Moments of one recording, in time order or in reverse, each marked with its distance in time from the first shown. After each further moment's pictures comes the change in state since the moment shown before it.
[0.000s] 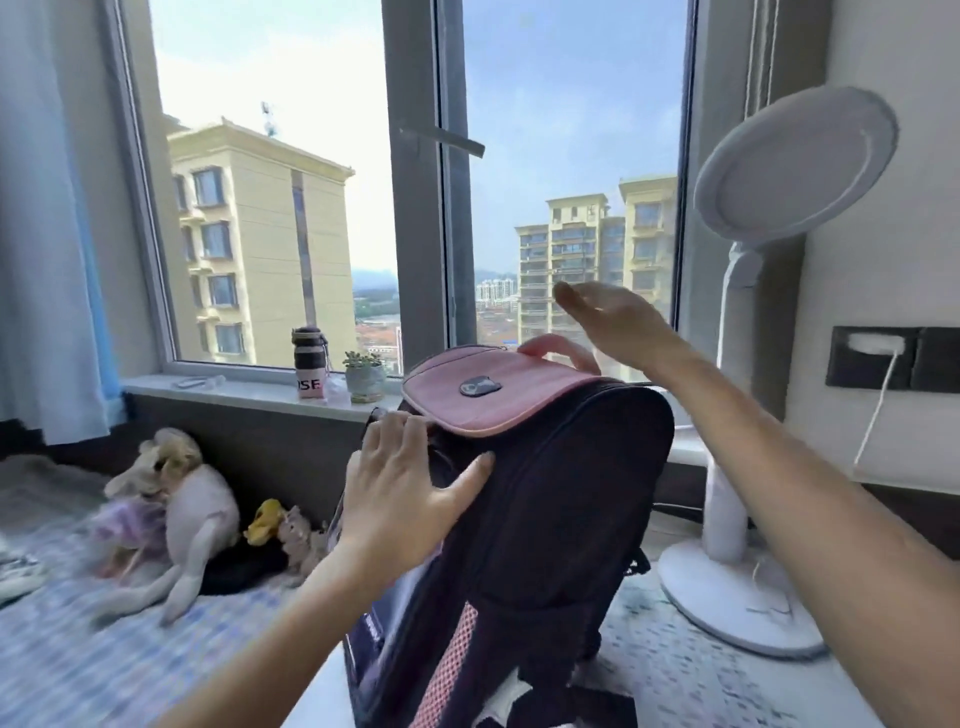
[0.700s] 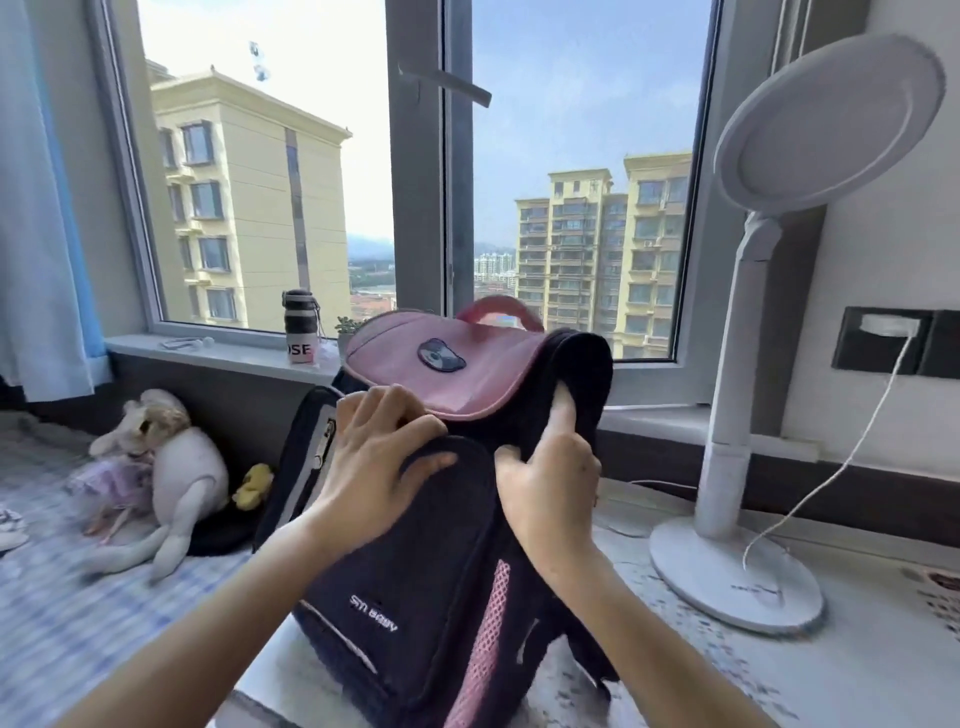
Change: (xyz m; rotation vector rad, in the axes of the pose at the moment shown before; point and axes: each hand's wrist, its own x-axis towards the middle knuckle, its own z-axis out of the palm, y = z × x) left_hand 0.008 -0.045 0.027 -0.090 0.270 0.521; right_hand -0.105 -0.011 0.126 0.071 0.359 0.196
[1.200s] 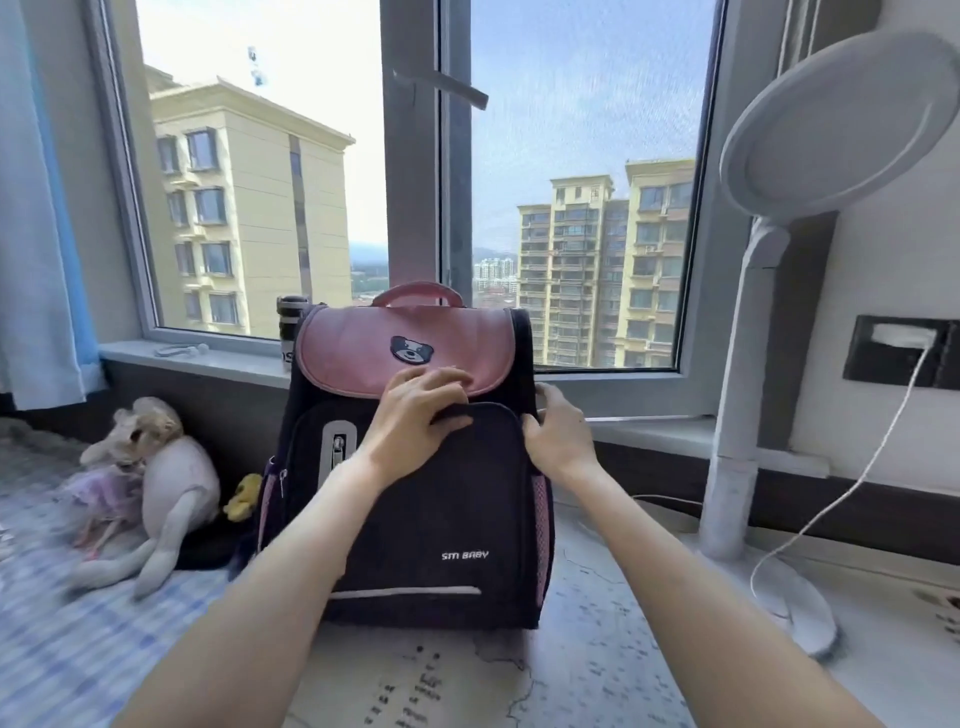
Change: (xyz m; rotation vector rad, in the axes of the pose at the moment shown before) left_hand 0.051 -0.044 0.072 -0.123 -0.232 -0.088; right_hand 0.106 0.064 0.052 0.097 -0.306 0.006
